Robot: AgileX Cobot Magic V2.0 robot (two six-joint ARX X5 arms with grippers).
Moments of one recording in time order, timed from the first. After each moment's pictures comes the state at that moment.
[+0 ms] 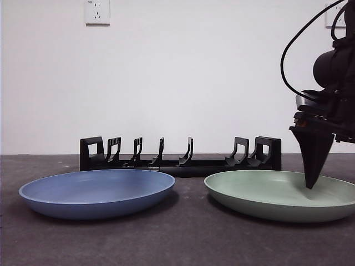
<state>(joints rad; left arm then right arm) -0.58 1.04 1.25 -0.87 0.38 0.44 0.12 1.74 1.11 -0.82 -0.23 -0.03</state>
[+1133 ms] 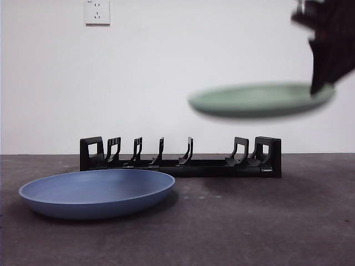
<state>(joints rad) -0.77 1.05 1.25 -0.91 0.23 0.61 0.12 1.55 1.42 -1.07 -0.33 -0.05</state>
